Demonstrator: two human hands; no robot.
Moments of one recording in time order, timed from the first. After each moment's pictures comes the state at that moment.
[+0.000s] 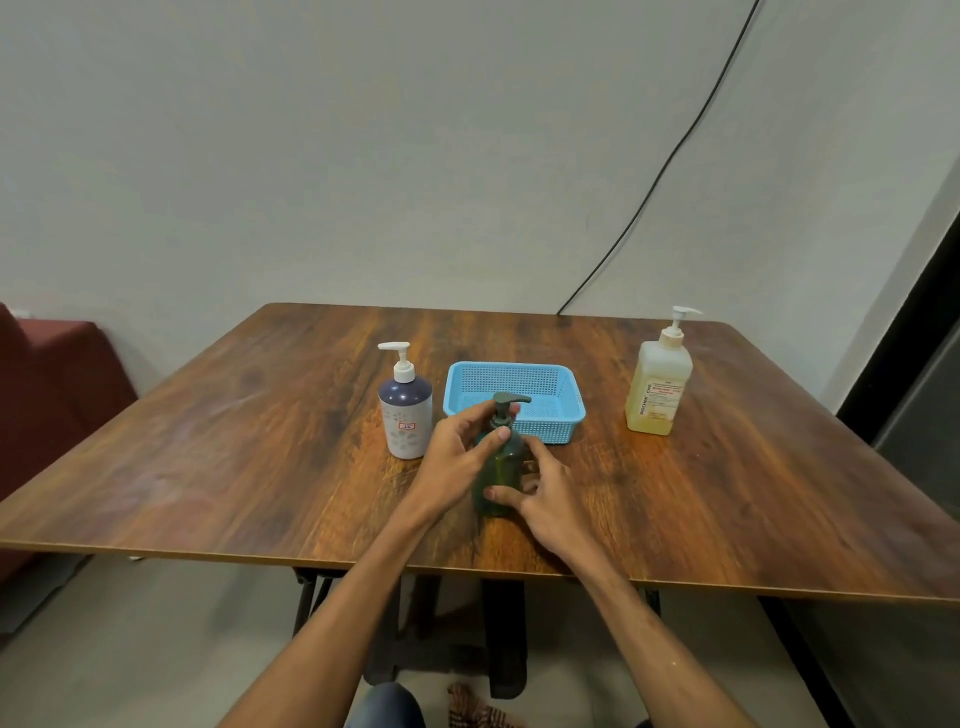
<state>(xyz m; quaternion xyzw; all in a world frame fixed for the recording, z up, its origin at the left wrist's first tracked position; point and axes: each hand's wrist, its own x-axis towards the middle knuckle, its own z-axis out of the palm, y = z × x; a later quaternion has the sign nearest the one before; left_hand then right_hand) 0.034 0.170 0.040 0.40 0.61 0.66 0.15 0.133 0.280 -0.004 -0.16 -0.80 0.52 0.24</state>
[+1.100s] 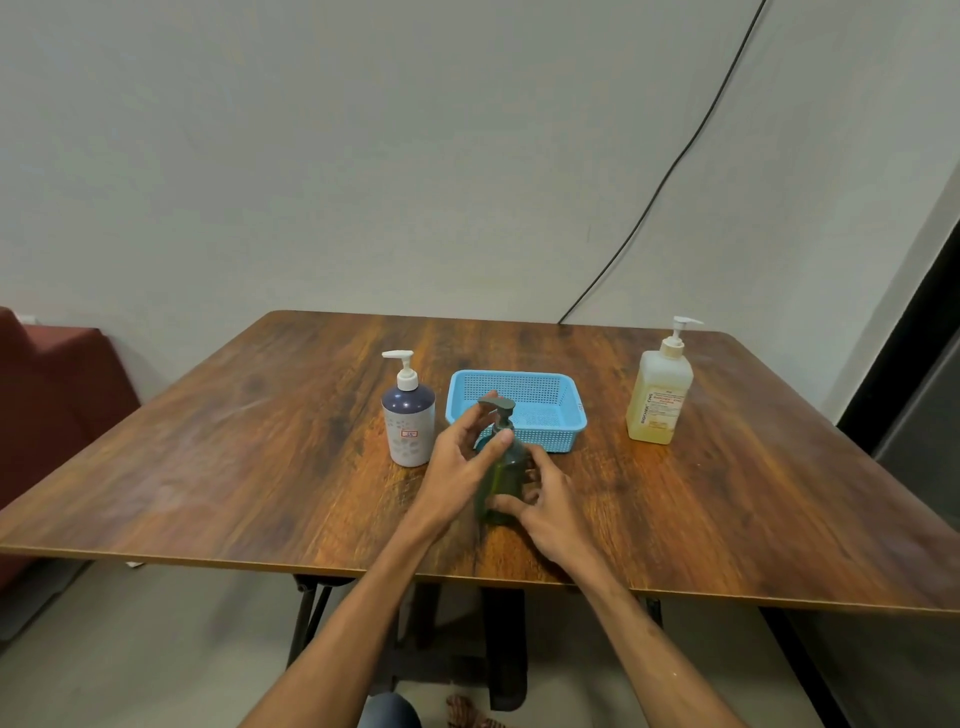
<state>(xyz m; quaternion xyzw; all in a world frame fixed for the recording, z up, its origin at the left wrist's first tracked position) 0.044 0.168 0.041 0.38 0.58 0.70 0.16 0.132 0.281 -0.007 -0.16 -0.80 0.51 0.25</state>
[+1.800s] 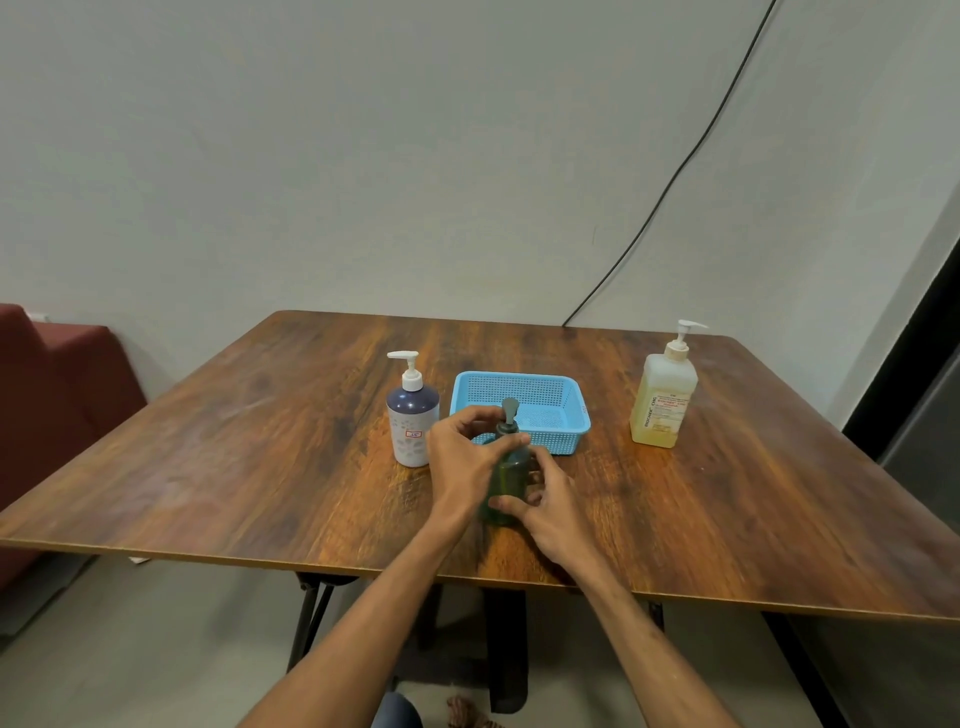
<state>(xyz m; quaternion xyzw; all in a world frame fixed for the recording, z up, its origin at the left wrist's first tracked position) 0.049 0.184 0.045 0.28 0.68 0.68 -0.04 0.130 0.284 -0.011 -0.17 -0.81 0.51 0.25</state>
